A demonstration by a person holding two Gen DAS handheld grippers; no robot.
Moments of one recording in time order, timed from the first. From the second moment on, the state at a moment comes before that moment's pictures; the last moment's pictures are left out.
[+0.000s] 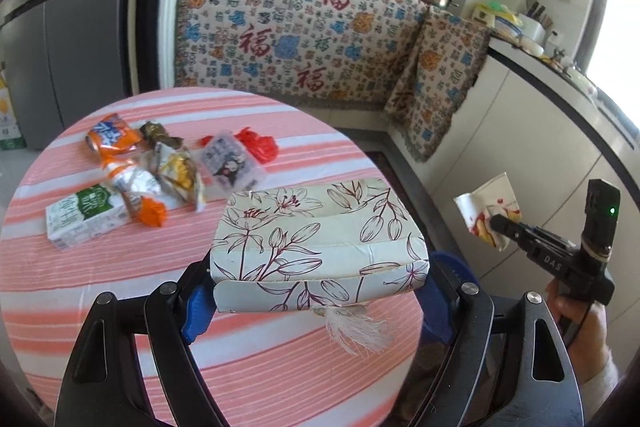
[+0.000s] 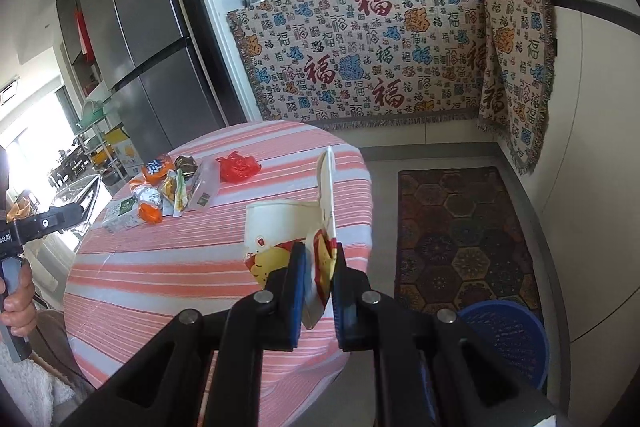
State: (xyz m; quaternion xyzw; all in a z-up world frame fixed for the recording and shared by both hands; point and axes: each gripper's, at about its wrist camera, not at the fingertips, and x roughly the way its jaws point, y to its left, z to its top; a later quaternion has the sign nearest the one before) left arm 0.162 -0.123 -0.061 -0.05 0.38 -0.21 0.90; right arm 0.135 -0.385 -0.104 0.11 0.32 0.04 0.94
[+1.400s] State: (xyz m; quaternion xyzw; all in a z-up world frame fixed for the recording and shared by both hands) left arm 0.173 -0.449 -0.185 0.10 0.46 -0.38 0.80; right arm 0.061 -0.581 -0.211 0.19 0.43 -0.17 0.87
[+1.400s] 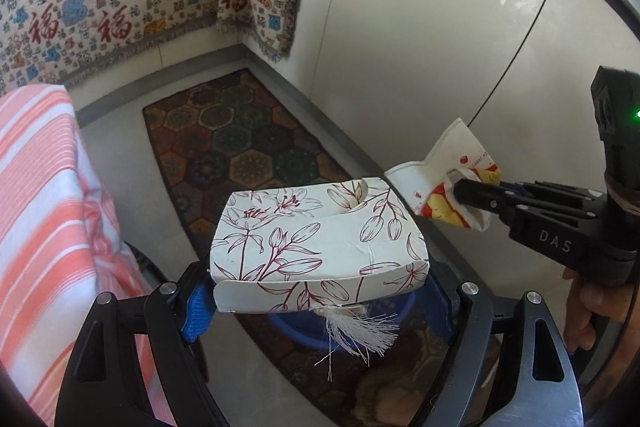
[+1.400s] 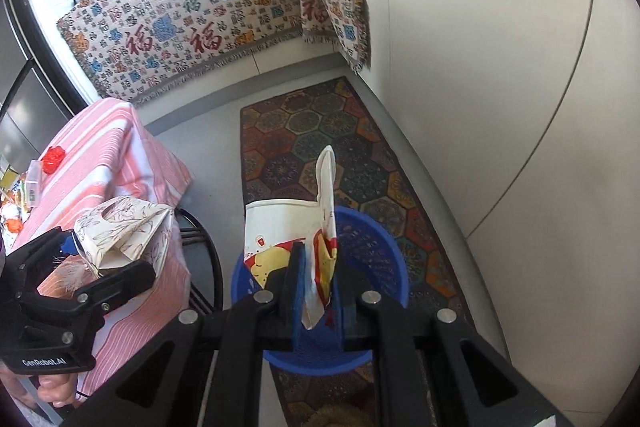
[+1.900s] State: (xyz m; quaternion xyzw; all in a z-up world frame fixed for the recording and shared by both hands) left arm 0.163 -0.469 -0.187 0.08 0.43 -0.39 0.81; right arm 0.061 -0.616 -0.211 0.24 0.38 -0.23 0.86
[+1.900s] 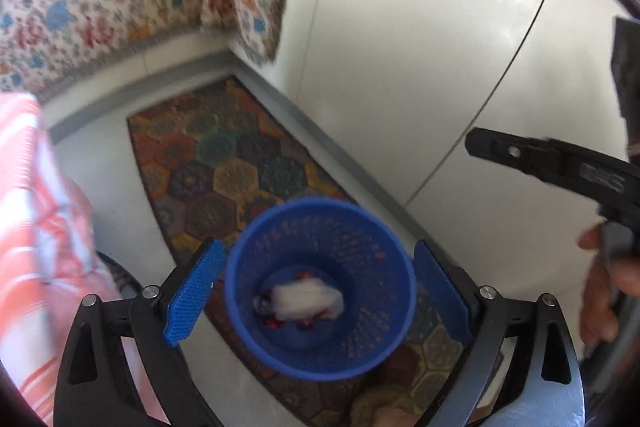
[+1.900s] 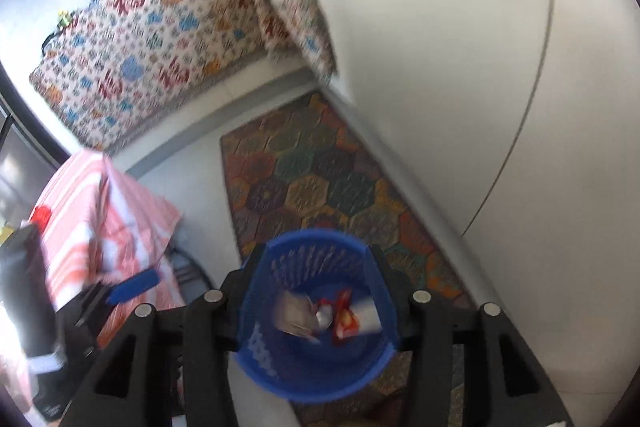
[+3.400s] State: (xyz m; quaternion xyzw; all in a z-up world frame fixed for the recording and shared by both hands) left arm 0.177 -0.031 -0.190 0.03 0.48 -0.06 0.88; right arm 0.238 -0.189 -0.202 -0.04 0.41 0.08 0.91
